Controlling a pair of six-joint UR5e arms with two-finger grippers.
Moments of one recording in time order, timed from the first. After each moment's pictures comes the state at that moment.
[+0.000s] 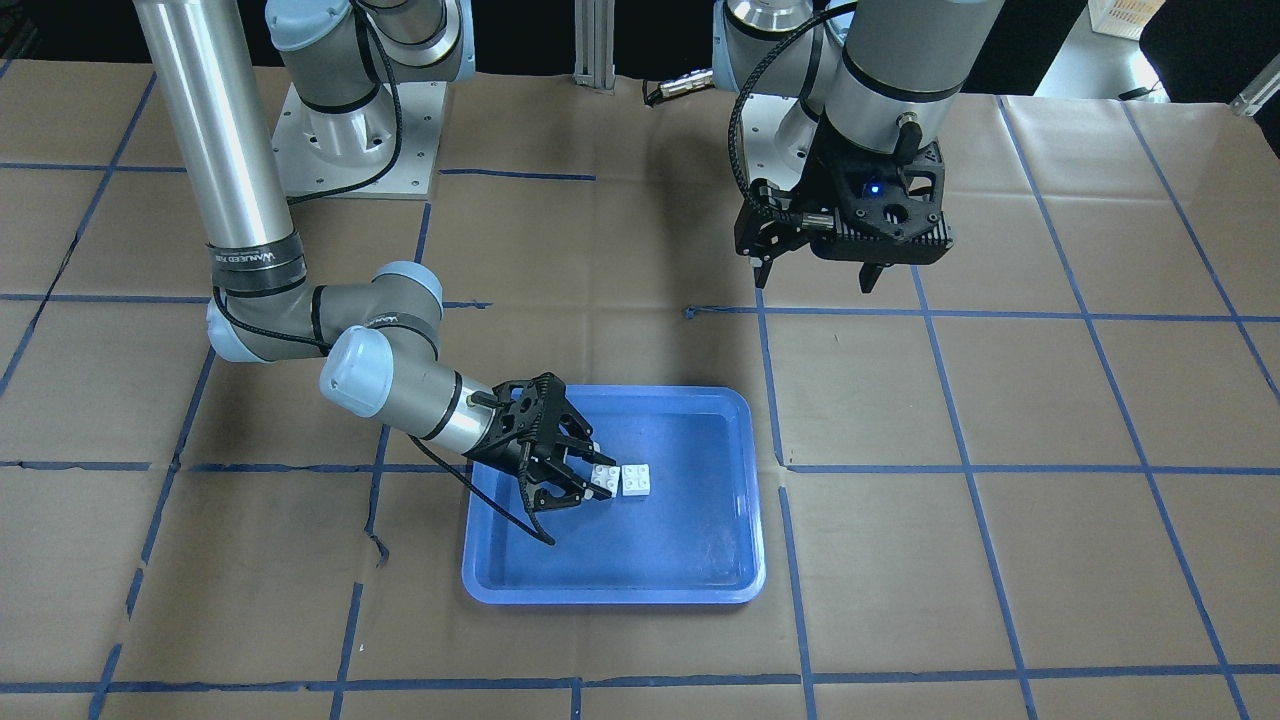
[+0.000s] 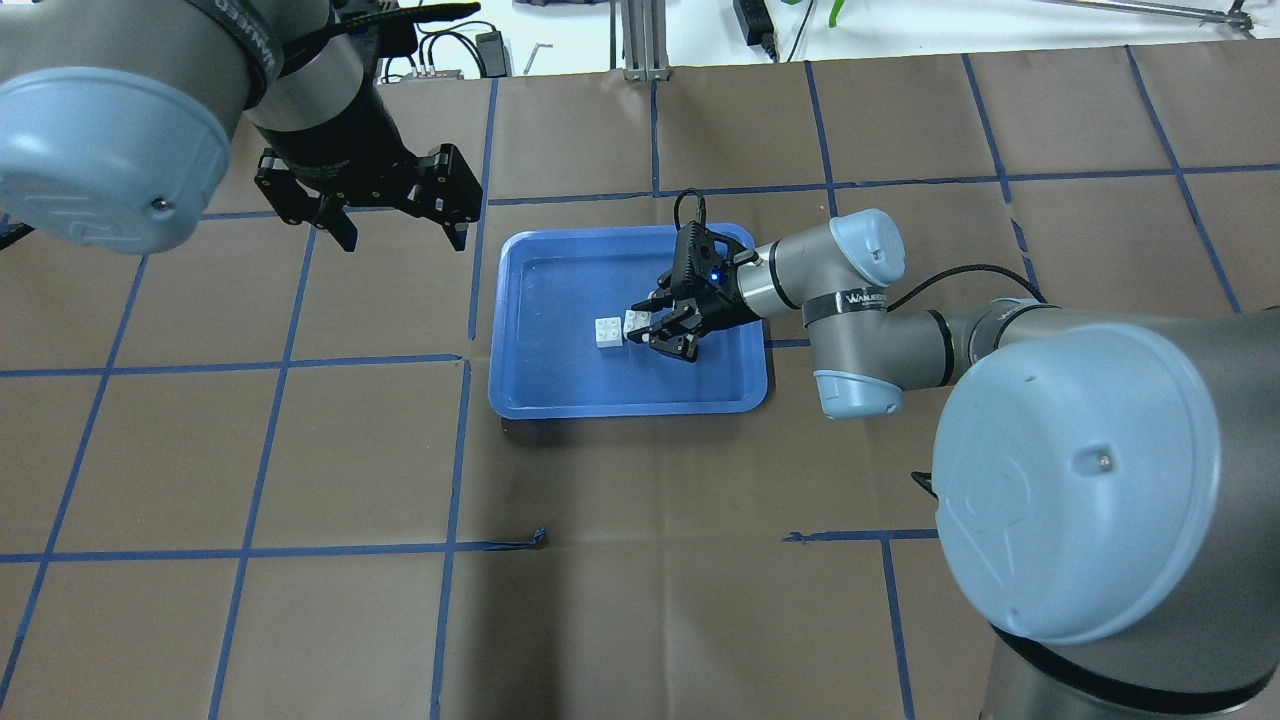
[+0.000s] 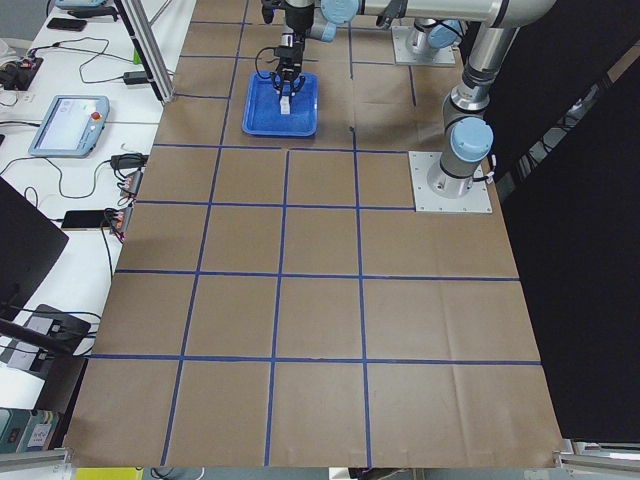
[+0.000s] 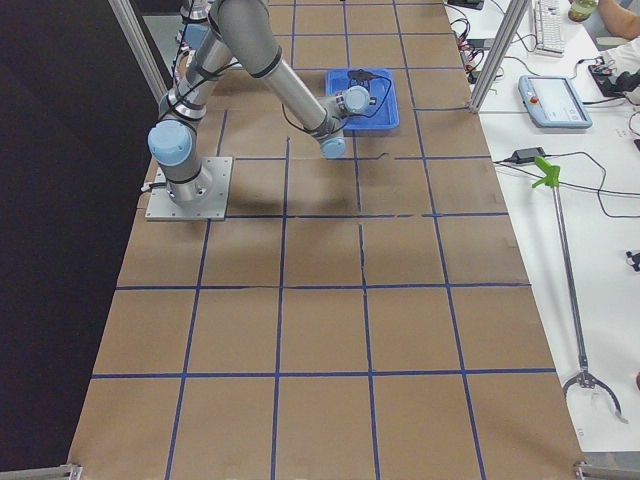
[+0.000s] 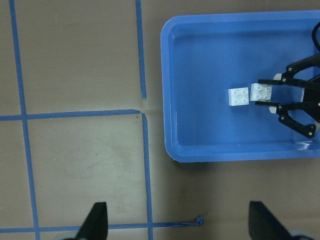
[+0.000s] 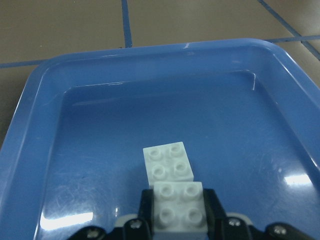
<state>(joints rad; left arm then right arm) -1.66 -1.62 -1.56 -1.49 1.58 -0.06 1.68 -0.91 1.93 -2.87 -0.73 -1.20</state>
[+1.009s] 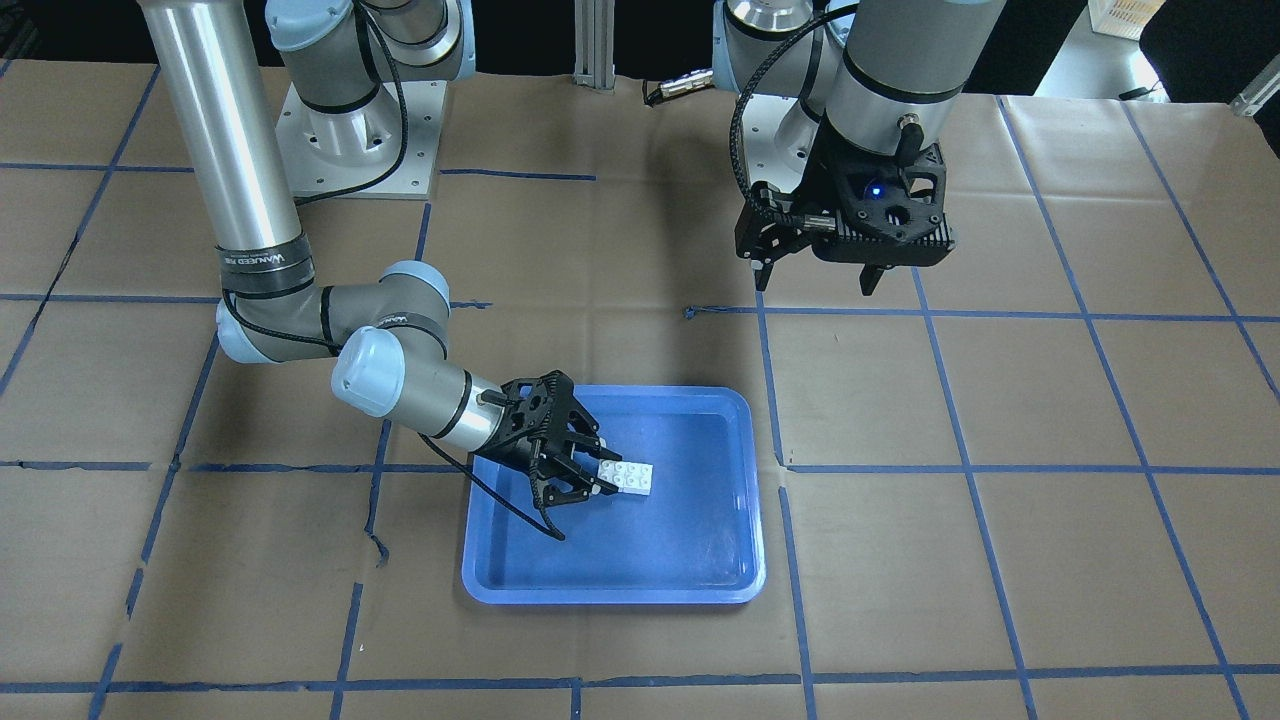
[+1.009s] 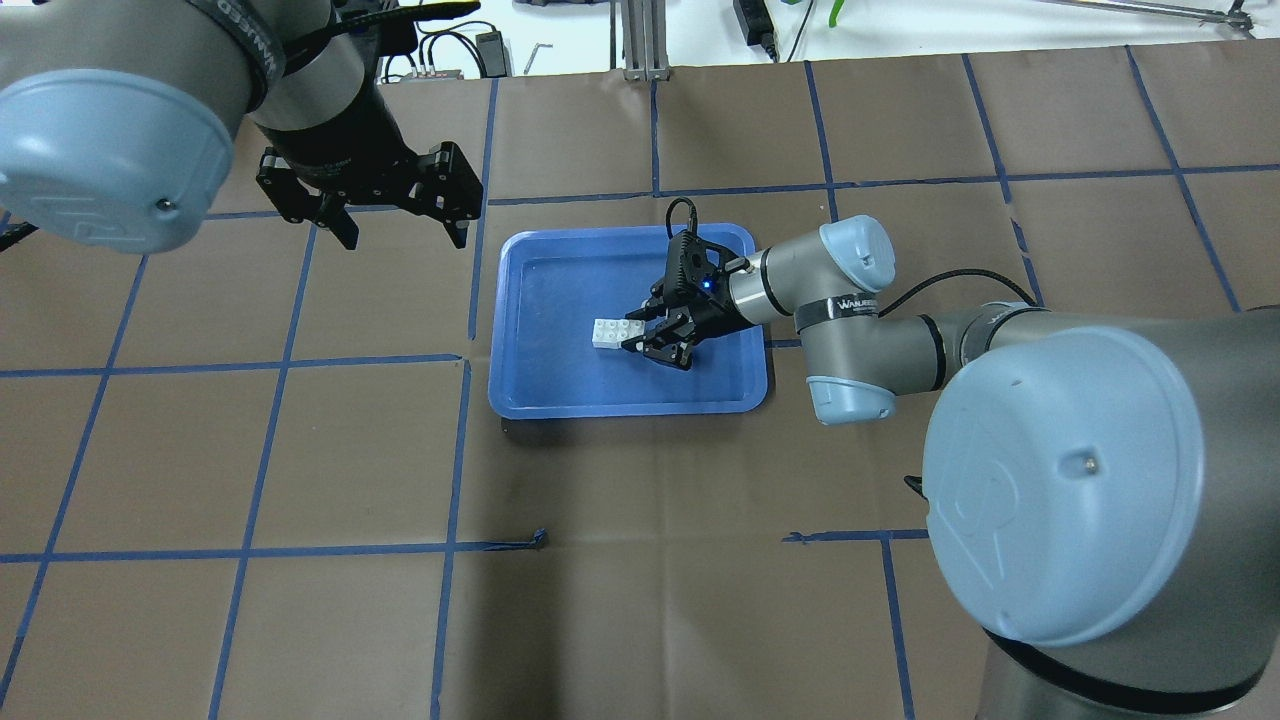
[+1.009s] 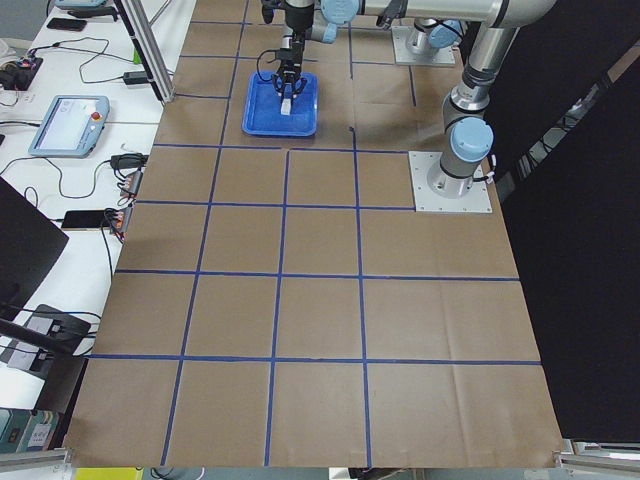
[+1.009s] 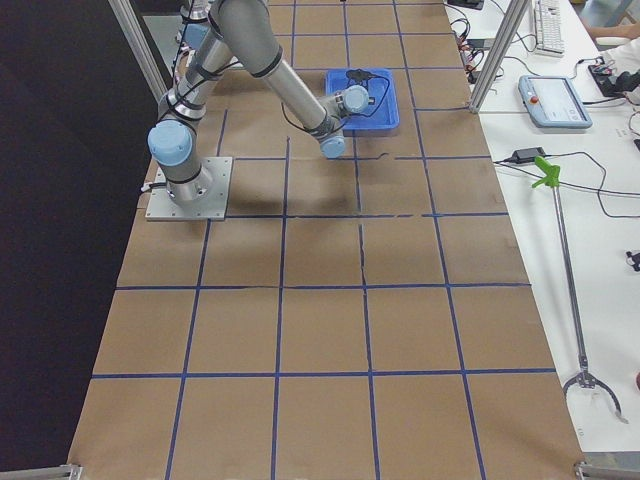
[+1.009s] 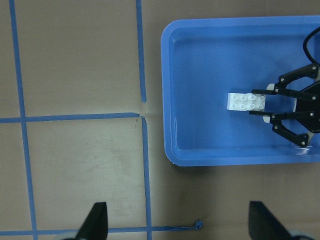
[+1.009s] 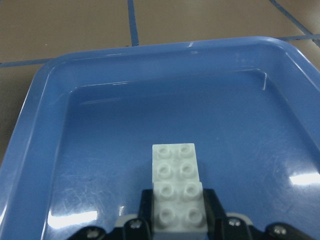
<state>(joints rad) -1.66 -1.62 -1.56 -1.49 1.58 -0.06 1.69 -0.91 1.93 -2.87 -0.74 -1.20</state>
